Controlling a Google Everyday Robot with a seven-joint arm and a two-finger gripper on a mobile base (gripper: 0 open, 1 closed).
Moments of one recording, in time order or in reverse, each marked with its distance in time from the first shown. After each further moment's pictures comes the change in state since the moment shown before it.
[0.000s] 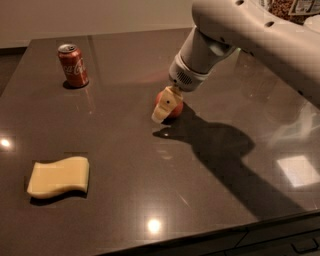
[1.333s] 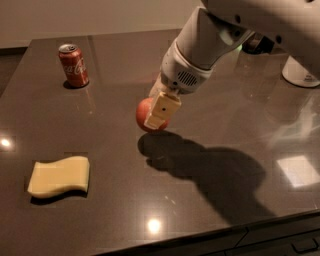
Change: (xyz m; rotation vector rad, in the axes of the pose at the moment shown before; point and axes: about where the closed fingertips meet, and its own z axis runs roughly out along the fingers) arm -0.019 0.092 -0.054 -0.141 -0.071 -0.299
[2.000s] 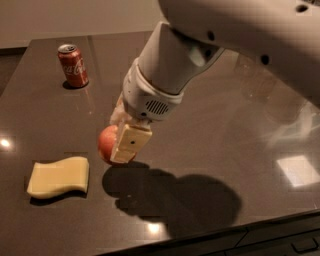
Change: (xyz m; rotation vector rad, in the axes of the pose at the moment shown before) arm -0.056 0.093 0.017 -0.111 -0.055 -0.219
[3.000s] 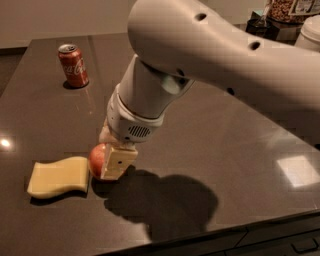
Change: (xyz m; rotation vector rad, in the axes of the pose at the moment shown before) arm -0.005 0.012 0.046 -0.018 0.028 -0.052
